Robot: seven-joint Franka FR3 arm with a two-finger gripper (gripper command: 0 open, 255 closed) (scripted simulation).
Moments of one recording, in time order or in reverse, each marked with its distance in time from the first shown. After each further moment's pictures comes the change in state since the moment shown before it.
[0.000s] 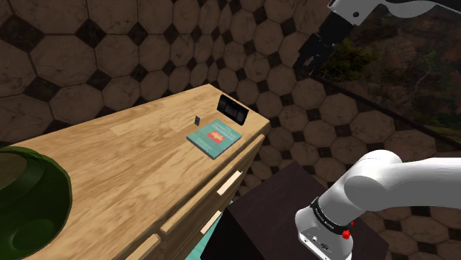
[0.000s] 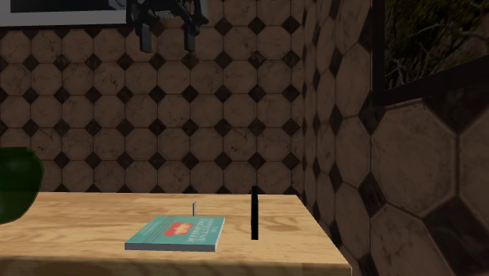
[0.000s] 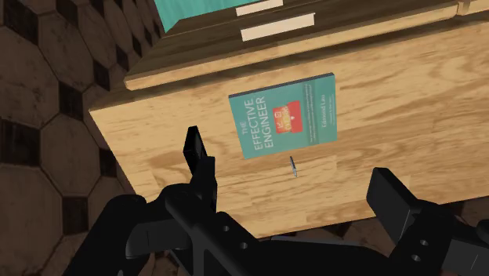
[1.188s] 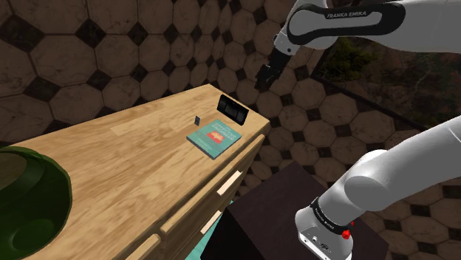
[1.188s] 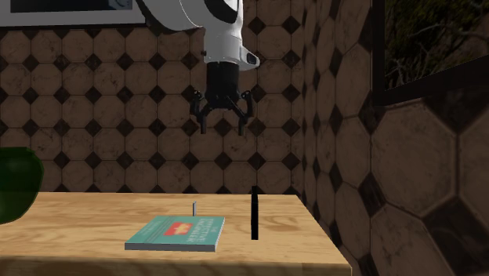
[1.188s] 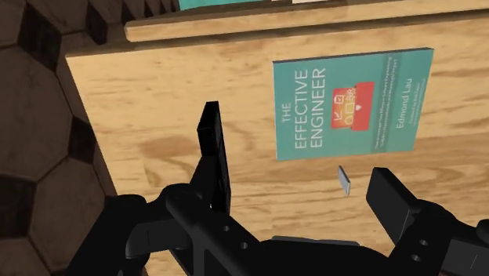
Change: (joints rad) arm 0.010 0.485 -0.067 0.026 -0.049 0.375 -0.203
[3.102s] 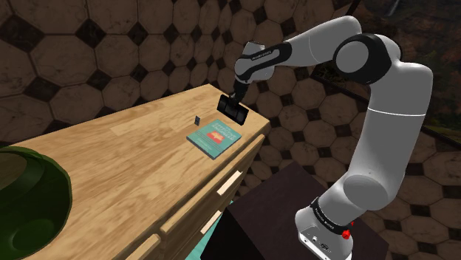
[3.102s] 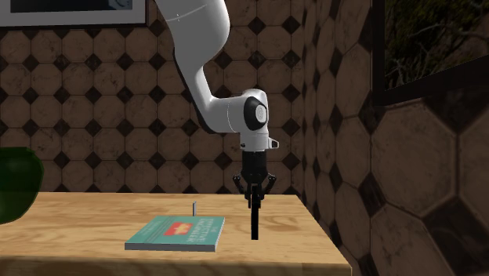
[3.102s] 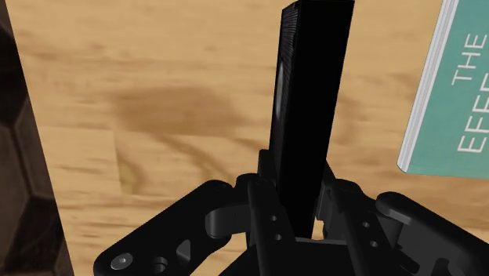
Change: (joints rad) arm -0.025 0.727 -0.015 0.382 0.006 0.266 -0.188
